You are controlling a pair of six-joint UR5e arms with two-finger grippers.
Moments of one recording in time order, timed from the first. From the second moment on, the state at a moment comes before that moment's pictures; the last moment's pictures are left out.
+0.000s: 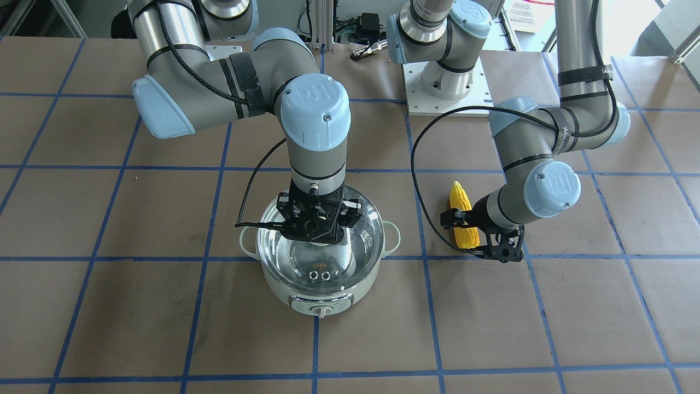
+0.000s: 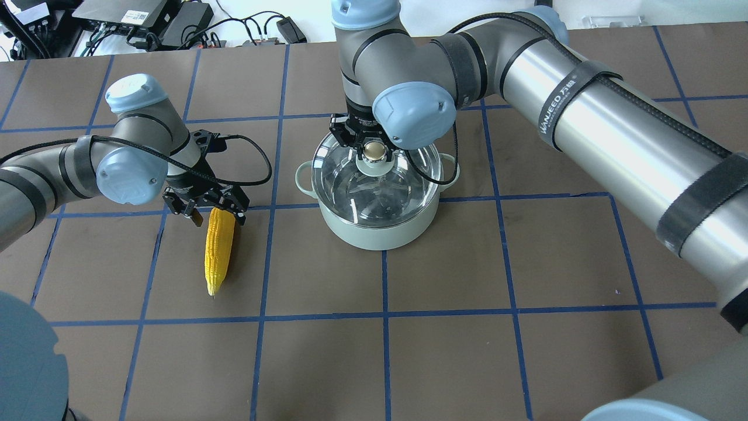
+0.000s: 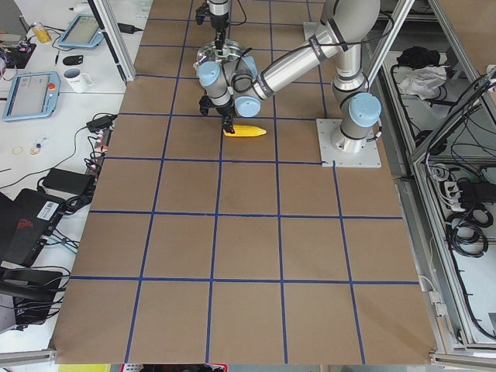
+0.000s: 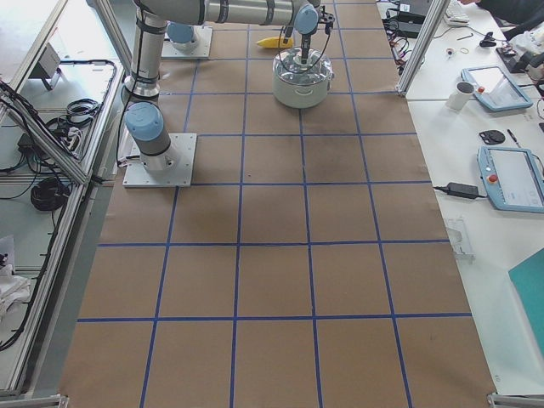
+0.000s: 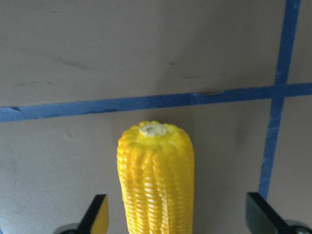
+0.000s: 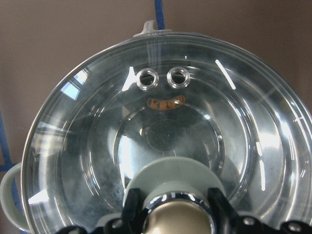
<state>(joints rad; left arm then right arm) -1.39 -1.91 -1.88 -1.18 1.55 0.24 1.96 -1.13 1.40 -1.87 -1.56 0.51</state>
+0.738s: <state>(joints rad) -1.39 -1.94 -1.93 -1.10 1.59 0.24 1.91 -1.31 1.40 -1.76 -1.57 0.42</state>
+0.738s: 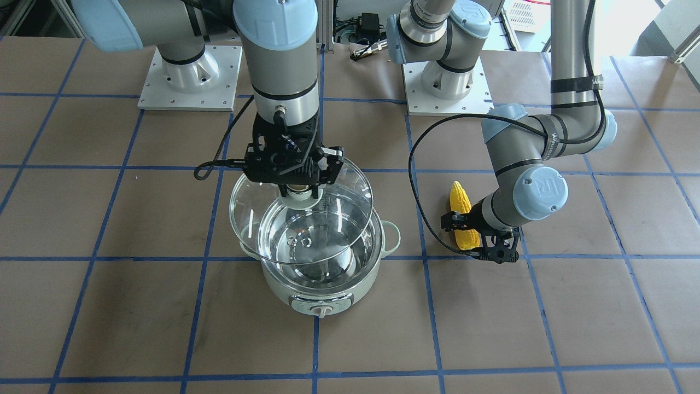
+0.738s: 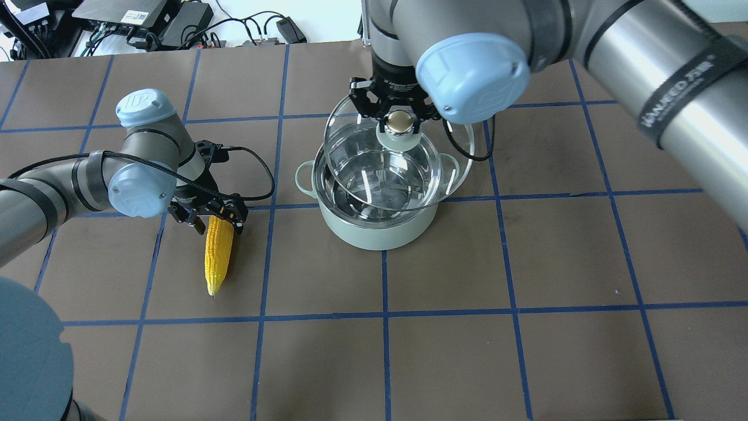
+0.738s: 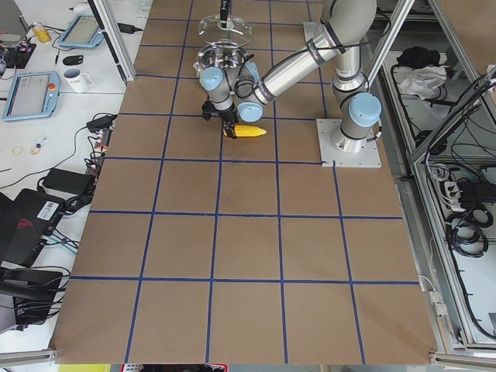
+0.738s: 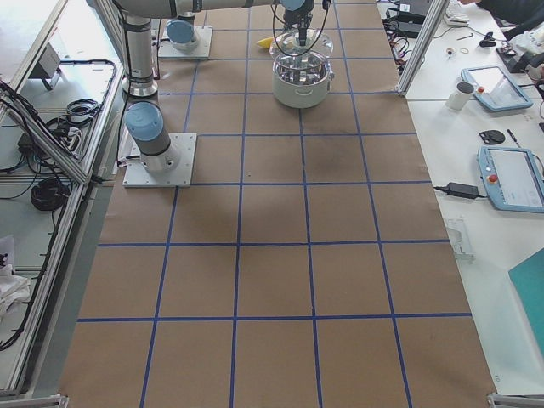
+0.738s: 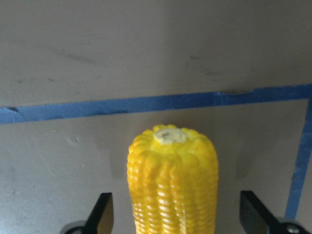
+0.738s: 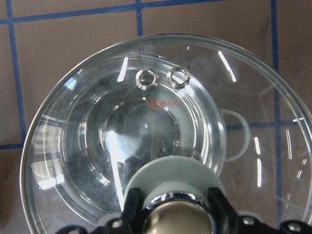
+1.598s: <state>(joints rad) -1.39 -1.86 -1.87 -1.17 1.58 0.22 1.57 -1.53 1.43 -1.45 -1.60 0.00</state>
